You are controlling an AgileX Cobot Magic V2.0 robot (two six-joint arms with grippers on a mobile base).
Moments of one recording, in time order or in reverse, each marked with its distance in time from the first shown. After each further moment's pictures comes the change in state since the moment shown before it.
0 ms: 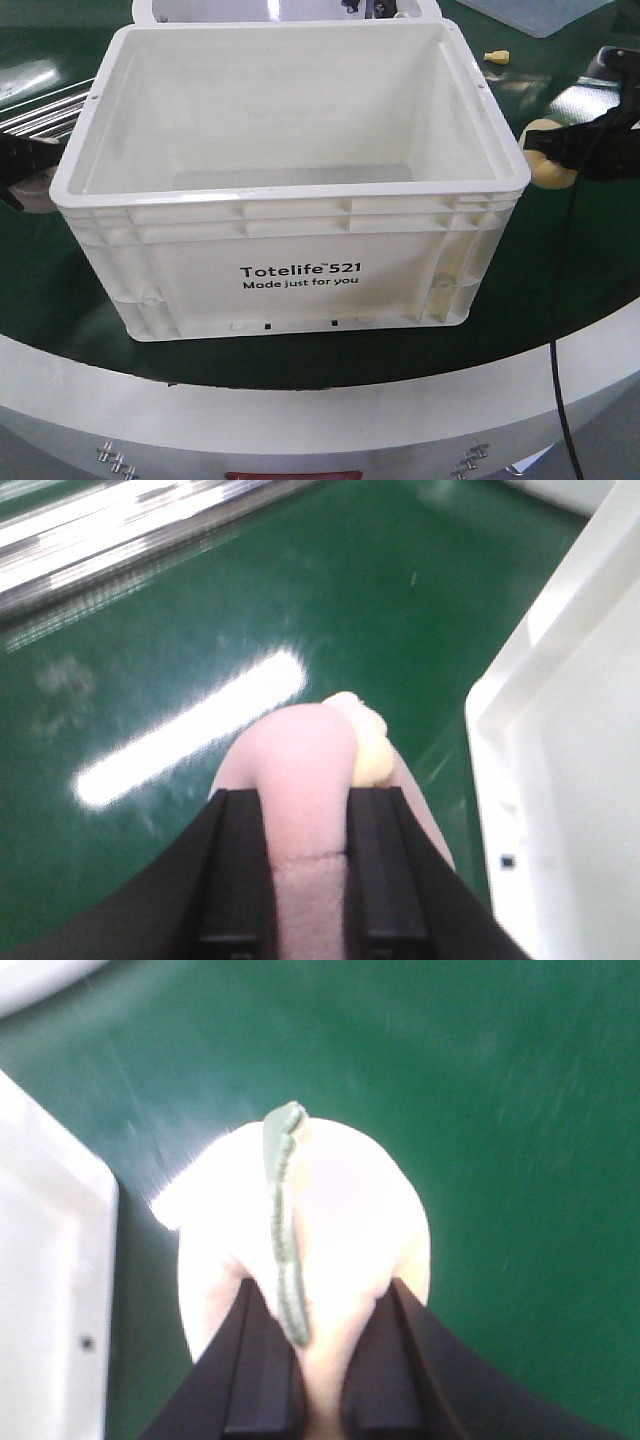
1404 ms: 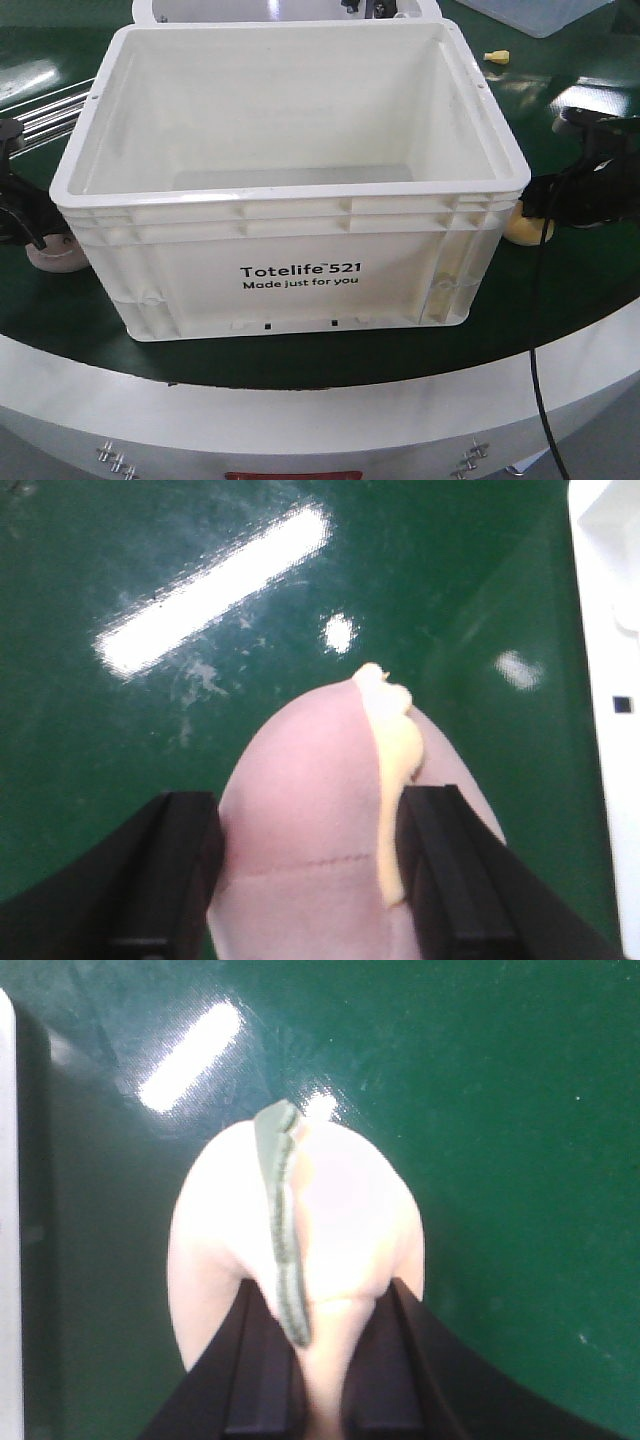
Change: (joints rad) left arm 0.000 0.194 -0.002 0.038 0.147 -0.007; right arm 0.000 0.182 0.000 0.003 0.102 0.028
